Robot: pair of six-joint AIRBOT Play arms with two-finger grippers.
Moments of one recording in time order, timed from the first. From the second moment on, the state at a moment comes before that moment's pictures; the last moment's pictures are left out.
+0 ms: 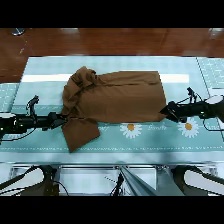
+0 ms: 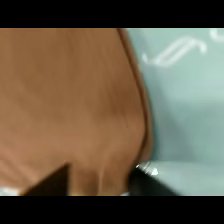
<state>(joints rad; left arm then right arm) 0.42 -1.24 0.49 0.63 -1.11 -0.89 -0.28 -1.34 0.72 -0.90 1.00 1.36</state>
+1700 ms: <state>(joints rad) 0.37 -0.41 1.53 1.18 -1.08 -1.34 -0.20 -0.63 1.93 -1.35 1.62 1.54</state>
